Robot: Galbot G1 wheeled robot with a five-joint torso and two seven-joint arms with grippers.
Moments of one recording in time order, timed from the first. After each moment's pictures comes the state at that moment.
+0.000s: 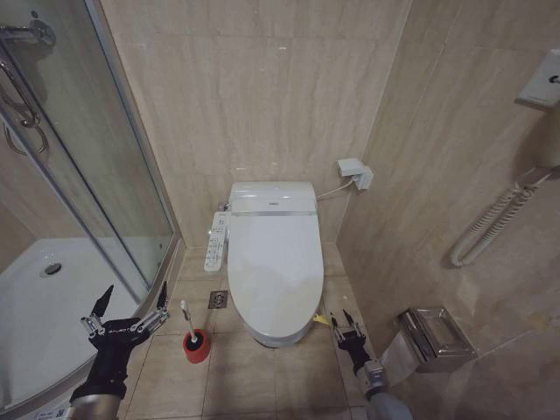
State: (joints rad) left arm 1.84 -1.39 -0.72 -2.45 -0.21 -0.03 -0.10; right arm -1.28 1.44 0.56 1.30 0.01 0.36 -0.12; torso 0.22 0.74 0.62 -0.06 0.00
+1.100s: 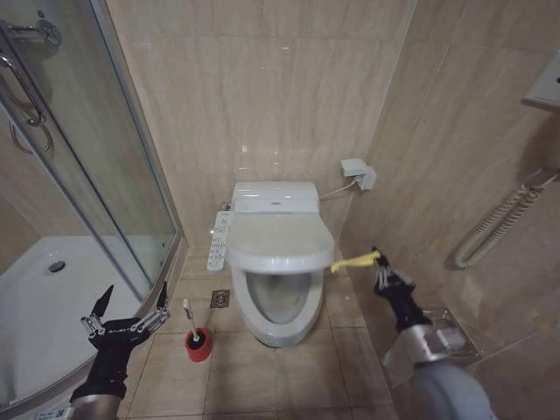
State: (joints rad) left arm 1.84 -1.39 -0.72 -2.45 -0.21 -0.03 -0.10; right arm -1.47 1.21 0.65 2.16 0.36 0.11 0.03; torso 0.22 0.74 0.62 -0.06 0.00
